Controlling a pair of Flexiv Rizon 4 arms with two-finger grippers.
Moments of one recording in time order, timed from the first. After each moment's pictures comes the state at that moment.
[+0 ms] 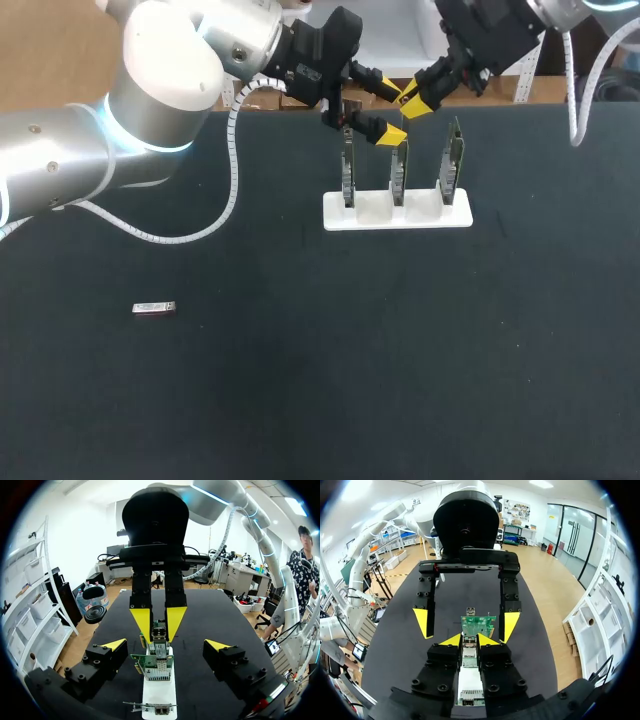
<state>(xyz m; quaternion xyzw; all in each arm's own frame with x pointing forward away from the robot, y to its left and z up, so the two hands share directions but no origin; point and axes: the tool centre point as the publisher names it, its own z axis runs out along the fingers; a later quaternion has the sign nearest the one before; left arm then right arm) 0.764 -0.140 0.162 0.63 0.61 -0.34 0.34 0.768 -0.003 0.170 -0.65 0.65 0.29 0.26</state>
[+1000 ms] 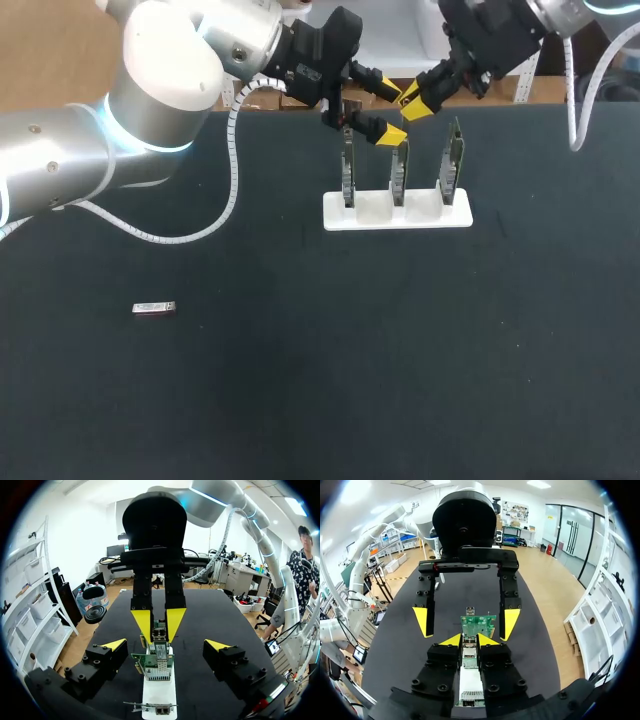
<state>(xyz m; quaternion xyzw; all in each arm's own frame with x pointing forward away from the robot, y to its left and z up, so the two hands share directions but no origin) 0.764 -0.140 0.162 0.63 0.61 -0.34 0.34 0.768 -0.004 0.167 -0.65 0.65 0.30 0.27</state>
